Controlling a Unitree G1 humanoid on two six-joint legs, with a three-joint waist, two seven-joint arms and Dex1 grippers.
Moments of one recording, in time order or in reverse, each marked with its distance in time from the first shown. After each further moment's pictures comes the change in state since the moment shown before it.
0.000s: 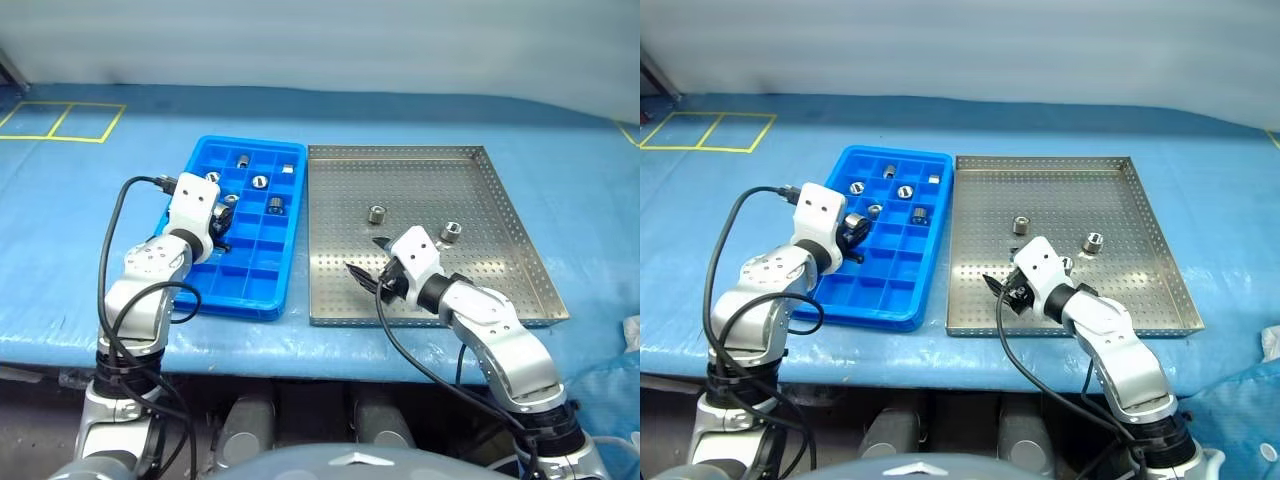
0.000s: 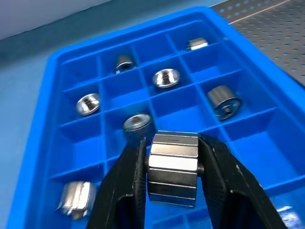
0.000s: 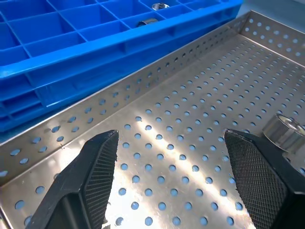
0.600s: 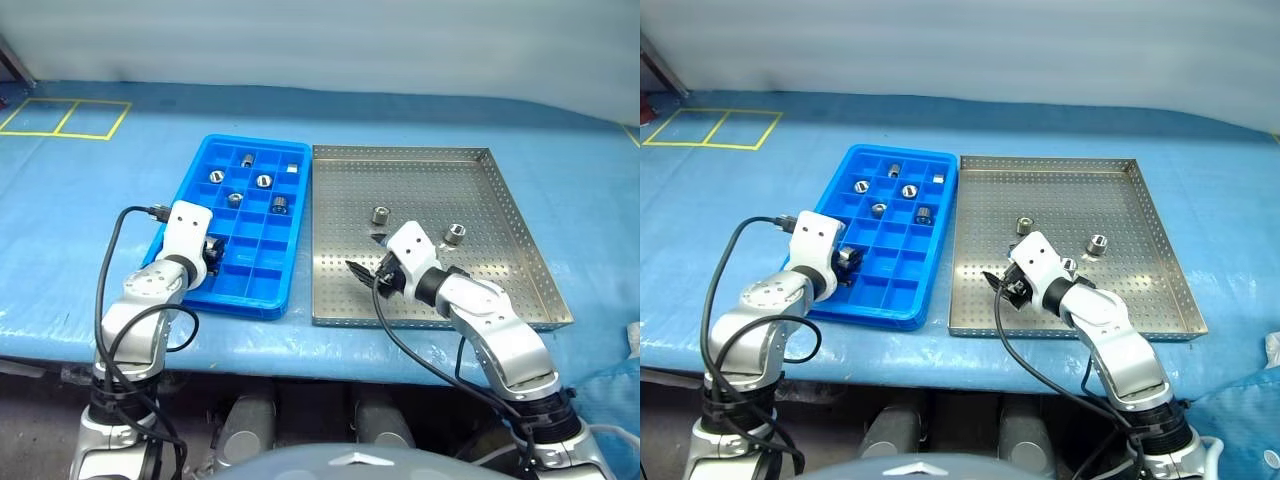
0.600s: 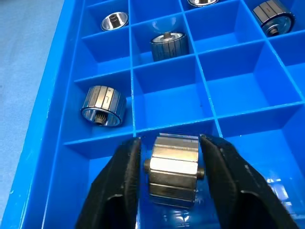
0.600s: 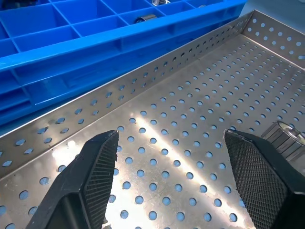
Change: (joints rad) left arm 0.084 -0.002 0.000 -0.069 0.001 0.095 0.069; right arm -0.036 -0.010 0.009 0.044 -0.022 0.000 -0.009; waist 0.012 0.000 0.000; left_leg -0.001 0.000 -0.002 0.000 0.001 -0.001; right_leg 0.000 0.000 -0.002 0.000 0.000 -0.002
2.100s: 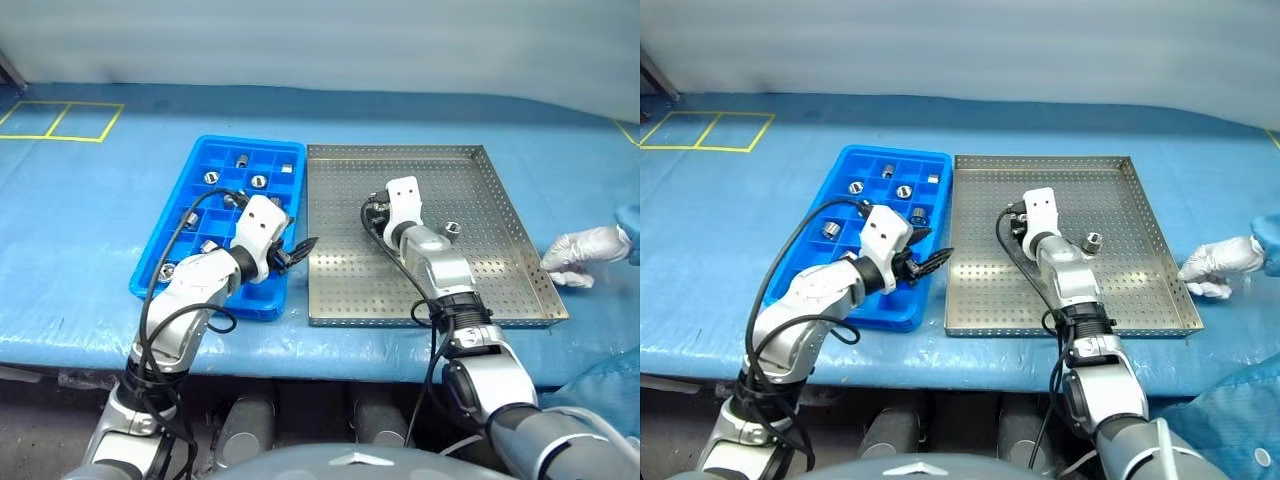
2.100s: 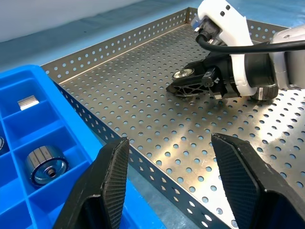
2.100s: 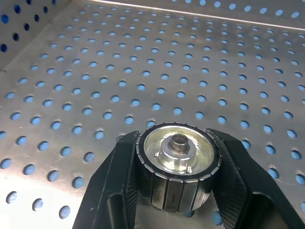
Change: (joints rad) left arm -0.042 -0.007 -0.201 0.039 -0.167 -0.330 -0.264; right arm -0.472 0.300 -0.181 0.869 -0.054 -0.167 -0.335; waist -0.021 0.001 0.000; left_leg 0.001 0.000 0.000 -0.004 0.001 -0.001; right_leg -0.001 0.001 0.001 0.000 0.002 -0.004
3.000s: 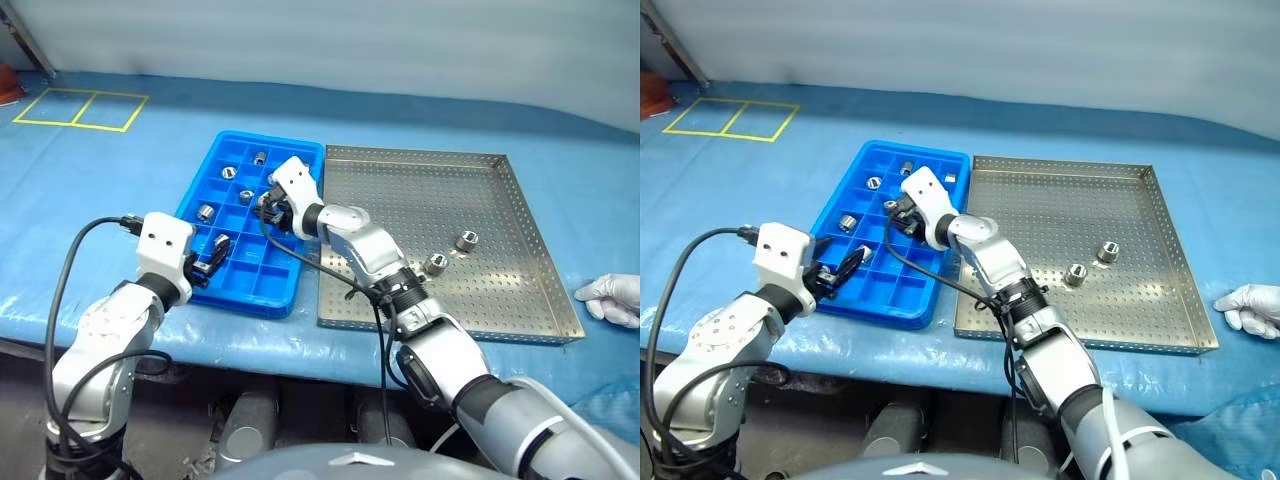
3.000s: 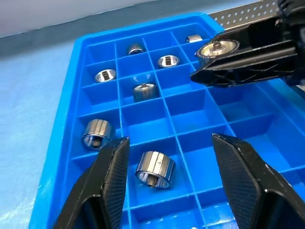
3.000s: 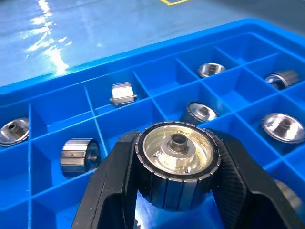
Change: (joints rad) left arm 0.312 0.079 0.330 -0.291 -0.037 0.125 0.161; right arm -0.236 0.230 0.284 0.124 -0.005 -0.072 0.339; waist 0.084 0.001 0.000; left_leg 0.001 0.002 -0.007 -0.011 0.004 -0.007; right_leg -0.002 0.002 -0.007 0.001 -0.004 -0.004
